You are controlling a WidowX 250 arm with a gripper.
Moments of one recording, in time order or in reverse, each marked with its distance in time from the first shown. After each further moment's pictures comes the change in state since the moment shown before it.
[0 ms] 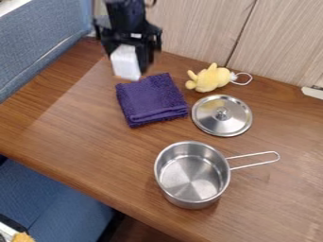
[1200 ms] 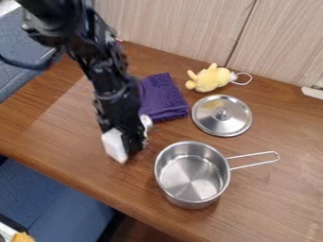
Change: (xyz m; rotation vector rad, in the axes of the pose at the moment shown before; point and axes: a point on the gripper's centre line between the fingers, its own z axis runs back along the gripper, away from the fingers) arm -0.088 -0.014 -0.078 -0.065 0.116 -0.321
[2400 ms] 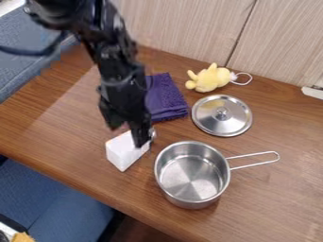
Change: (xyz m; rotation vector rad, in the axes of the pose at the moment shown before) arm 0.016 -0.006 0.035 0.025 -0.037 -0.011
